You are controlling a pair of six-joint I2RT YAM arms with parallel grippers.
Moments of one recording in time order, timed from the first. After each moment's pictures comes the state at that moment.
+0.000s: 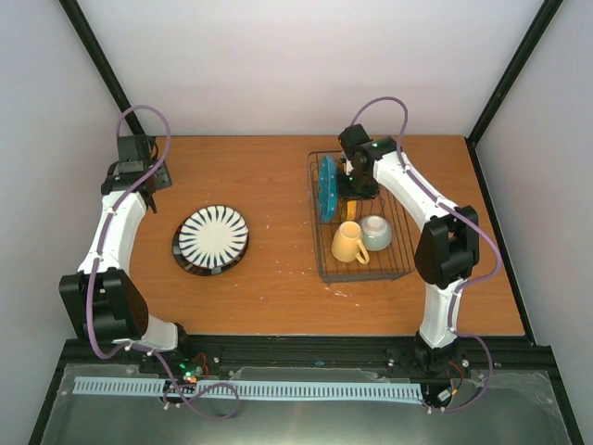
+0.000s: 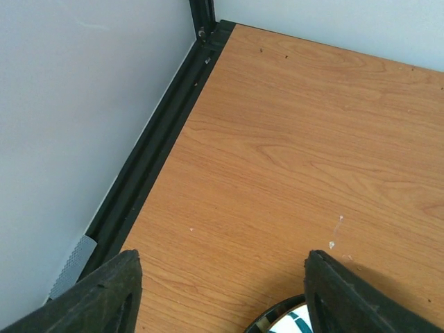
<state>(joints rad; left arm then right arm) 0.13 1.44 1.29 -0.58 -0.24 -0.14 0.43 1.96 1.81 -1.13 -0.01 0.27</state>
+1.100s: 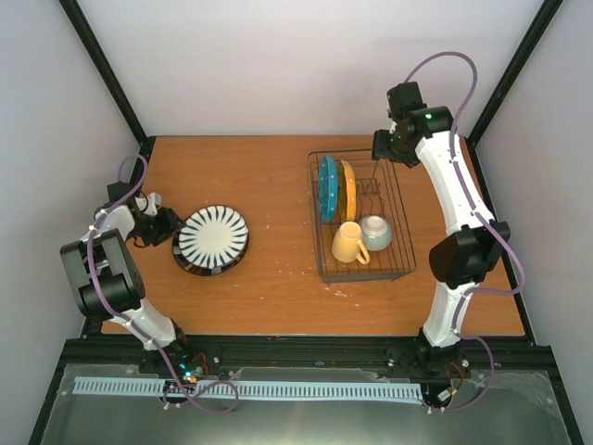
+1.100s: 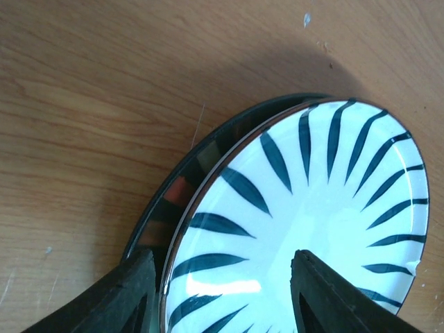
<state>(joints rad) 0.41 1.63 1.02 -0.64 0.51 -0.13 0.26 1.92 2.13 -1.26 0.09 0.30</state>
